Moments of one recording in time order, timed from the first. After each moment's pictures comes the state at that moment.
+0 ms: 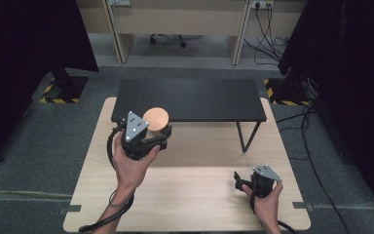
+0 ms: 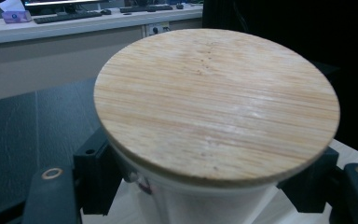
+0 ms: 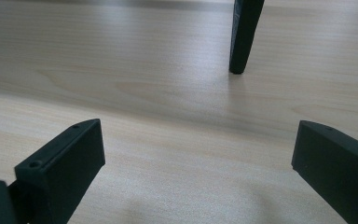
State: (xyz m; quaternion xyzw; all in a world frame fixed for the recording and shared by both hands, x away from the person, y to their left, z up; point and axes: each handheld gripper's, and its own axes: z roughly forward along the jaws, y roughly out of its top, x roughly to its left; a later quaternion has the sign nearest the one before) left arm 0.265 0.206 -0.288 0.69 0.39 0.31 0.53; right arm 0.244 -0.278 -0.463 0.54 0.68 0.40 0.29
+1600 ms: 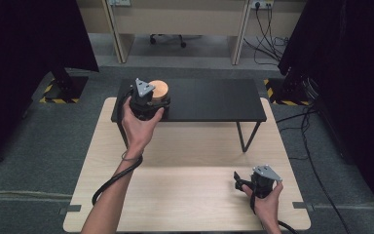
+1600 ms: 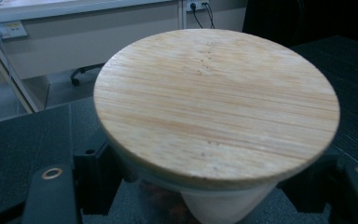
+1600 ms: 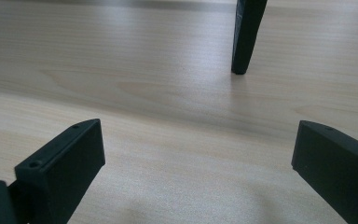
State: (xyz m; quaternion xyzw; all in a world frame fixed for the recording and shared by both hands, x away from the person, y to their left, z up) left arm 0.371 0.184 -0.274 0.69 0.45 0.33 0.47; right arm 0.245 -0.280 -0.464 0.54 0.68 0.40 0.29
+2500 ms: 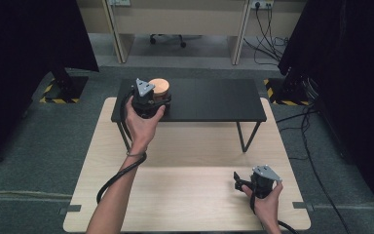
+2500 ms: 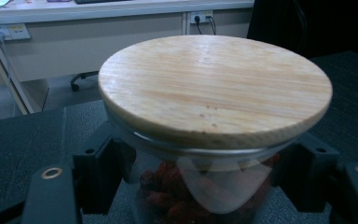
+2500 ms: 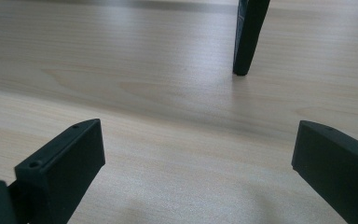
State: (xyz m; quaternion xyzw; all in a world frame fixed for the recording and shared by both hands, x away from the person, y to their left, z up) left arm 0.384 0.185 -0.298 0.66 0.46 0.33 0.49; right arm 0.244 -0.279 -0.464 0.54 0.68 0.40 0.29
